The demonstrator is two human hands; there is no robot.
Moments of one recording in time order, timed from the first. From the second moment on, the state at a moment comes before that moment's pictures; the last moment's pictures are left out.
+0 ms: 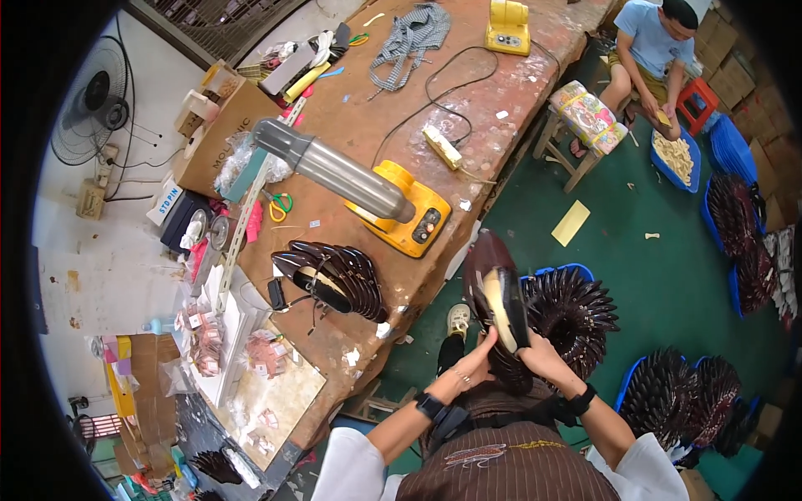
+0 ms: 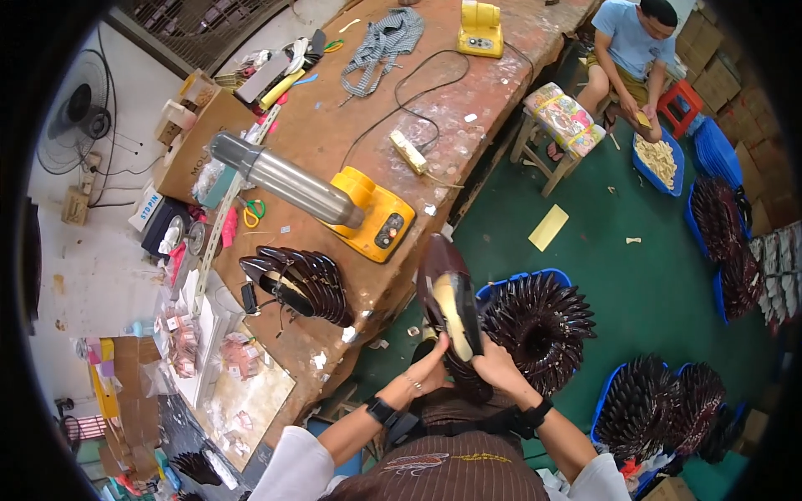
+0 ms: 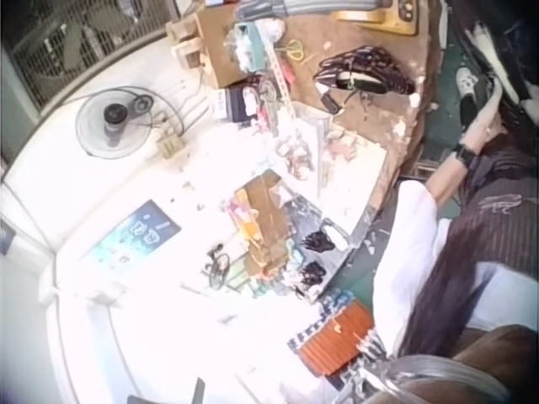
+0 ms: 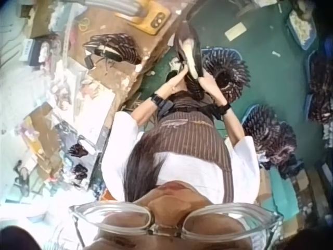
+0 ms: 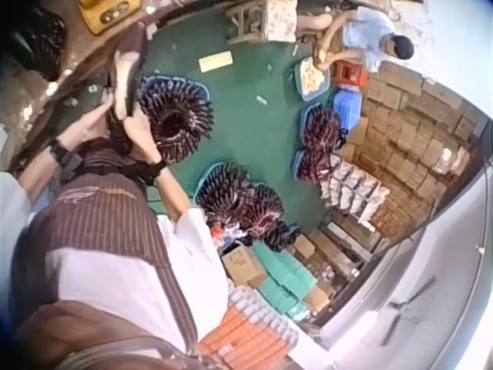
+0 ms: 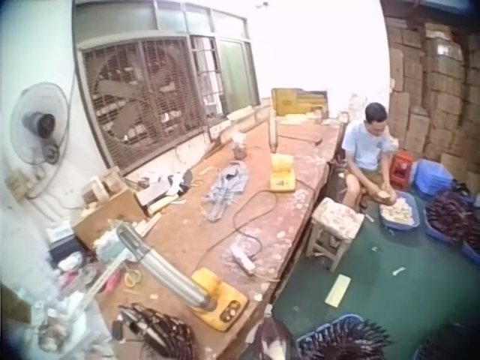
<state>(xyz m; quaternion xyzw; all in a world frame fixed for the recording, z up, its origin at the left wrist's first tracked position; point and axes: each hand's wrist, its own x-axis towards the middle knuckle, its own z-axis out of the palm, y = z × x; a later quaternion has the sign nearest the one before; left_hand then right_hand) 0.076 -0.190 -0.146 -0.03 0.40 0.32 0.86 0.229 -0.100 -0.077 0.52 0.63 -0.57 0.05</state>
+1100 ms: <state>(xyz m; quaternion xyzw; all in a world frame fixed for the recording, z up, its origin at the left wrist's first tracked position) 0.047 -0.168 -0.114 -0.30 0.13 0.51 0.79 0.234 -0.112 -0.025 0.50 0.44 -0.71 -0.21</state>
